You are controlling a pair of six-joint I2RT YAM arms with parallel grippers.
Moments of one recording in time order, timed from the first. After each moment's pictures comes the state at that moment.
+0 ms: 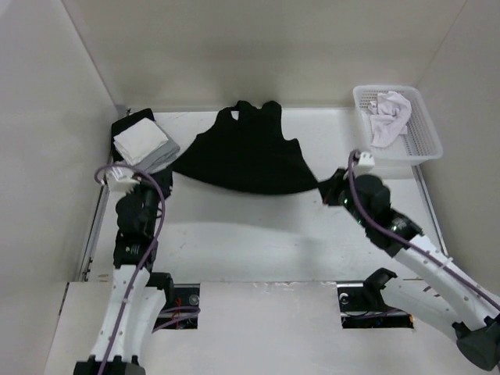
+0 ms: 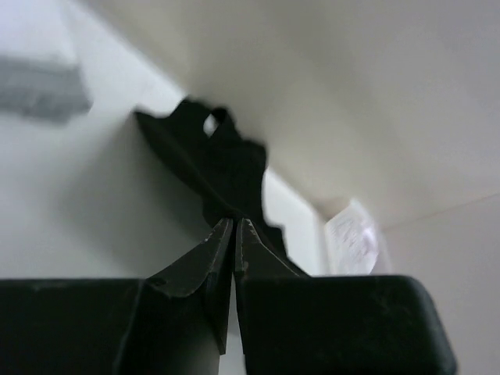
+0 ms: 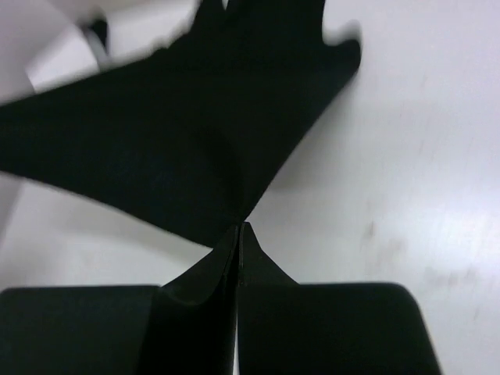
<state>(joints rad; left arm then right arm) -0.02 0.60 0.50 0.15 -0.04 -0.89 0.58 0.83 0.79 -0.23 0.20 0.51</state>
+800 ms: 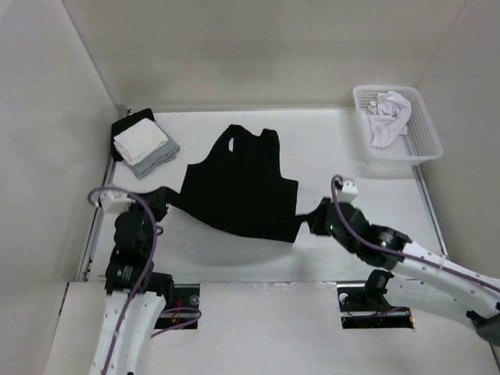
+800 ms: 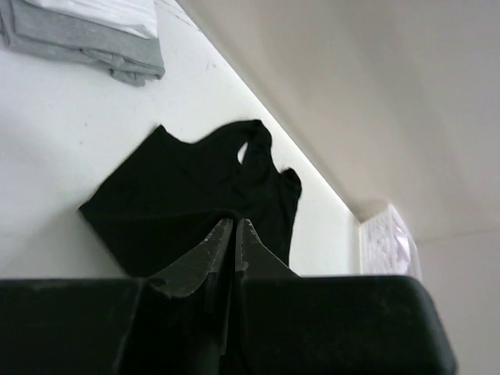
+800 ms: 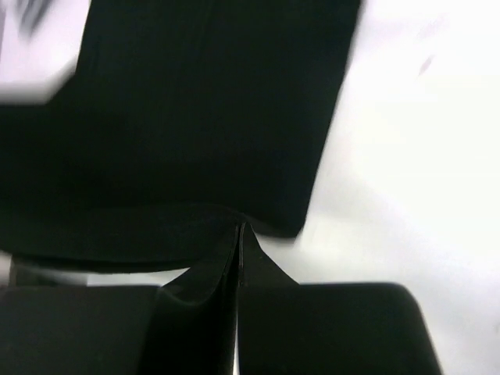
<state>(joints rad) -0.13 0.25 0.50 -0.38 -0.25 -0.92 1.04 0.76 0.64 -0.47 0.49 0.87</state>
